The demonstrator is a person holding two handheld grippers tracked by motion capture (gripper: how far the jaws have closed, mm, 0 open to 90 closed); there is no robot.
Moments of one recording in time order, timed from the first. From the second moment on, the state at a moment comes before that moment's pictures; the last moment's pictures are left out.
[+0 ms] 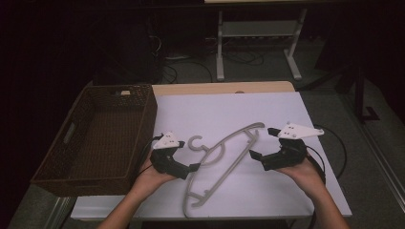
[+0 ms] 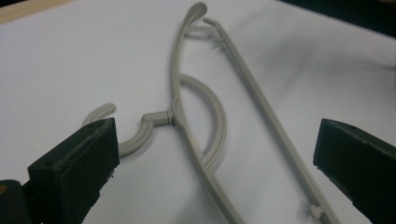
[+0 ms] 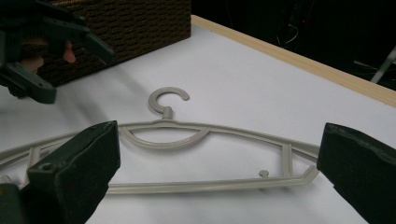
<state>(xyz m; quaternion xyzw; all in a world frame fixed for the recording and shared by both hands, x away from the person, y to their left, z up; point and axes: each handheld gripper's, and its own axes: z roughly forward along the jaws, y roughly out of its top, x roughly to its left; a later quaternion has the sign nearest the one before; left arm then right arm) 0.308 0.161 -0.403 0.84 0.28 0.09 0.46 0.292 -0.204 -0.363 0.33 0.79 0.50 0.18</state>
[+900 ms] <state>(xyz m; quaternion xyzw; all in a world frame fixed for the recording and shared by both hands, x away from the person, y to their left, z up) 0.309 0.135 -0.439 0.90 0.28 0.08 0.33 0.291 -0.206 -0.364 0.33 0.78 0.50 0.18</state>
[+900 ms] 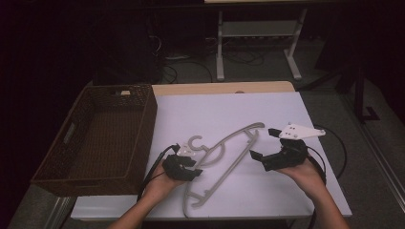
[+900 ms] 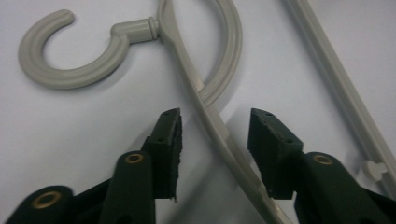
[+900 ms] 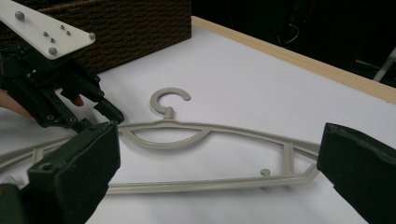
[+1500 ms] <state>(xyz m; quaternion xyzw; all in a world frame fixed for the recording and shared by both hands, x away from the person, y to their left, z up) 0.326 0.144 -0.438 0.89 0.30 0.07 0.33 0.291 -0.206 -0.364 0.33 0.78 0.50 0.17</state>
